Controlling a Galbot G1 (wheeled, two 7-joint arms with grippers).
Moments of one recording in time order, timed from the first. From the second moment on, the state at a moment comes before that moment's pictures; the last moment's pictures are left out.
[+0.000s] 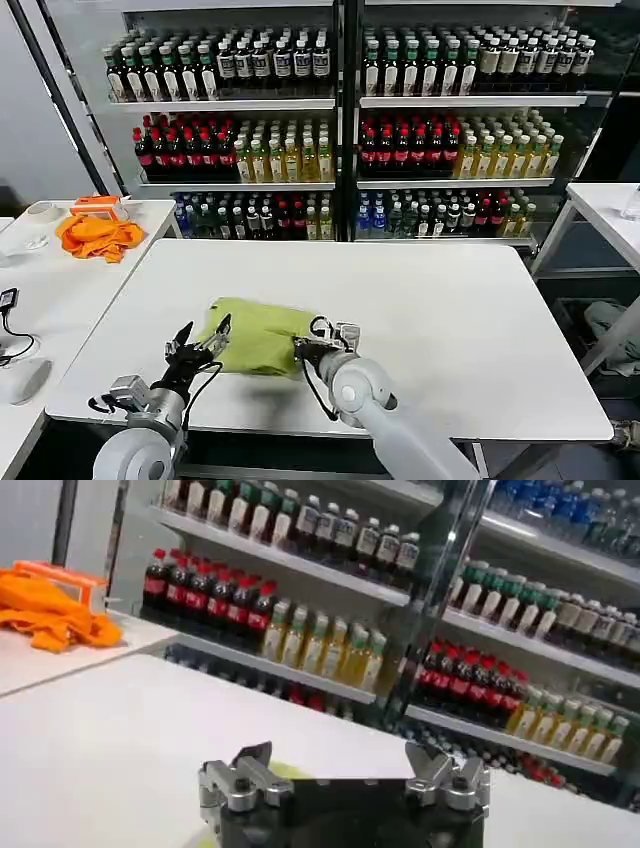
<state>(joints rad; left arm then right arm) 1.36 -1.13 -0.46 -2.02 -0.77 0.22 -0.22 -0.76 1.35 -0.16 1.63 1.09 -0.56 0.52</state>
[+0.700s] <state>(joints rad) 1.33 -1.14 -0.41 -1.99 -0.76 0.22 -0.21 -0.80 1.15 -0.03 1.70 1.02 -0.58 0.44</state>
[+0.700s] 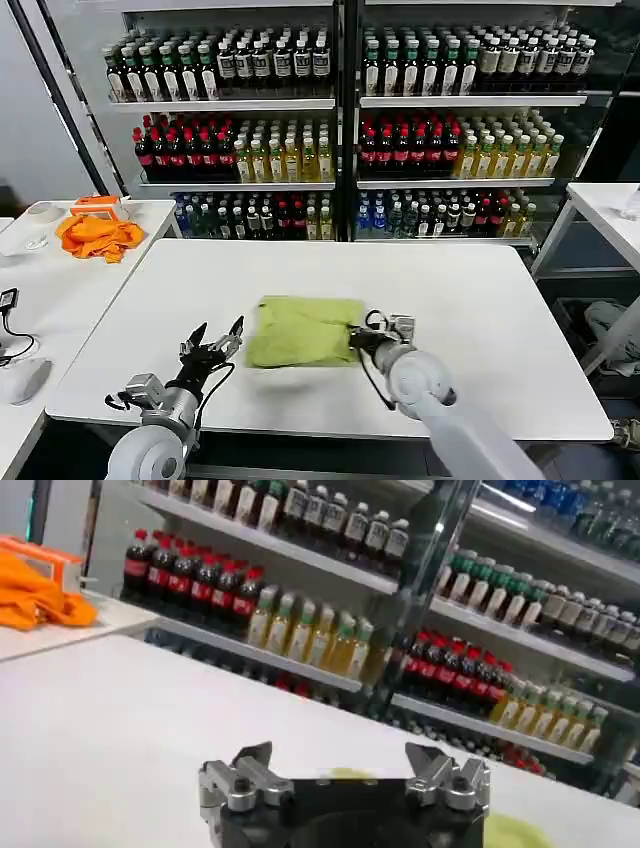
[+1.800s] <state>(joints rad) 1.33 -1.17 -0.37 -2.01 -0.67 0.18 -0.19 -1.17 1.05 0.33 1.97 0.43 -0.28 0.28</state>
